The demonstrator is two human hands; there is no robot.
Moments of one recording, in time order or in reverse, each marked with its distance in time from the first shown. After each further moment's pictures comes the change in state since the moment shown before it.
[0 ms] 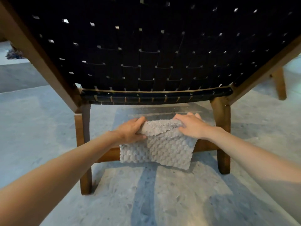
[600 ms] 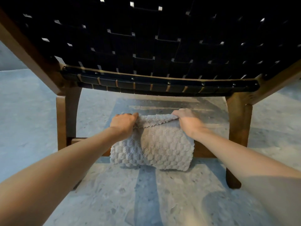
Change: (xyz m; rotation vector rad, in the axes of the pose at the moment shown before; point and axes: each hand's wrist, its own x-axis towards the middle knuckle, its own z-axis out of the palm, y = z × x) left_hand 0.057 -0.022 0.057 0.386 0.176 -0.341; right_hand 0.089 0.051 0.069 -0.073 0.202 -0.045
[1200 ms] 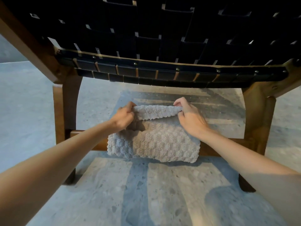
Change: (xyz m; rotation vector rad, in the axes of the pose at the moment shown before) left_hand 0.003 -0.017 0.017 -0.865 -0.103 -0.204; right_hand 0.002 -0.005 0.033 0.341 0.115 0.026
